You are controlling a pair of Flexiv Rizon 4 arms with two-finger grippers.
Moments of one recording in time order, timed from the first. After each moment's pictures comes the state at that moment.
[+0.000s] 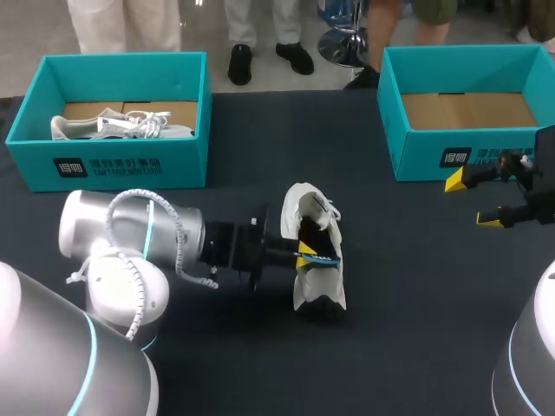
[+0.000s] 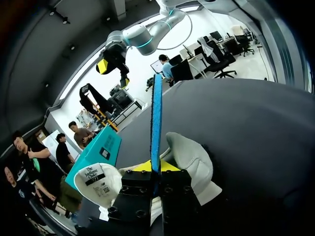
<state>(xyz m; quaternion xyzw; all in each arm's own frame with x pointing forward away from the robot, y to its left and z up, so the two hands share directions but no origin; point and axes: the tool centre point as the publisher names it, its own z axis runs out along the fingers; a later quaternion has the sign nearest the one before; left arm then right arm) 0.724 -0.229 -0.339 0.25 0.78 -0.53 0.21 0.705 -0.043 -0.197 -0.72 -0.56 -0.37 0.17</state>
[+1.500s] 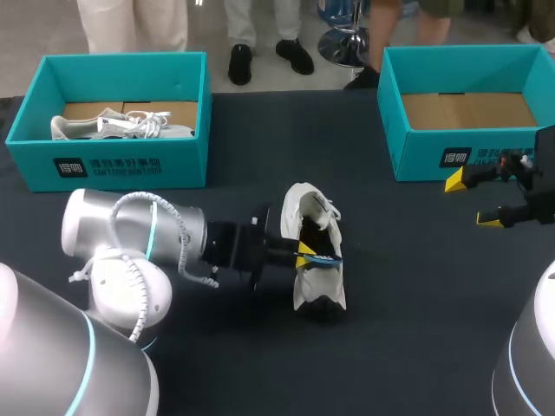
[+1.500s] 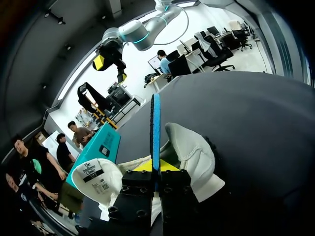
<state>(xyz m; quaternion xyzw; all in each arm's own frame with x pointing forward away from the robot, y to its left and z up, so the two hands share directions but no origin) 0.732 -0.228 -0.348 0.27 0.79 -0.51 0.23 0.705 -0.043 -0.197 -0.72 -0.56 -0.37 0.17</state>
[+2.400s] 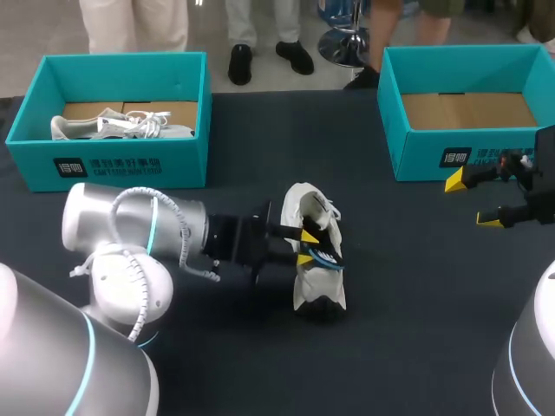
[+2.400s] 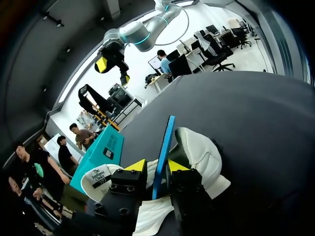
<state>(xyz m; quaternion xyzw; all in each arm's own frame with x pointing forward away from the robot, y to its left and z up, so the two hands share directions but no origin) 0.734 -0.231 -0.334 0.27 0.78 -0.51 0.23 0.705 -0.043 -0.197 -0.72 -0.56 -0.37 0.17</state>
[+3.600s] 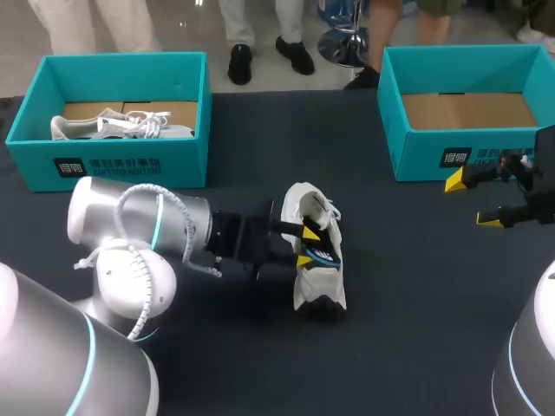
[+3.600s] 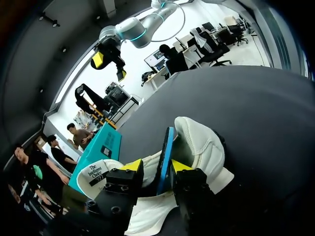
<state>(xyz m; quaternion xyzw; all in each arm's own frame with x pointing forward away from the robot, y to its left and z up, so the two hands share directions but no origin) 0.743 -0.233 -0.342 0.29 0.78 -0.50 0.23 0.705 -0.043 -0.197 -0.72 -0.56 -0.37 0.17</state>
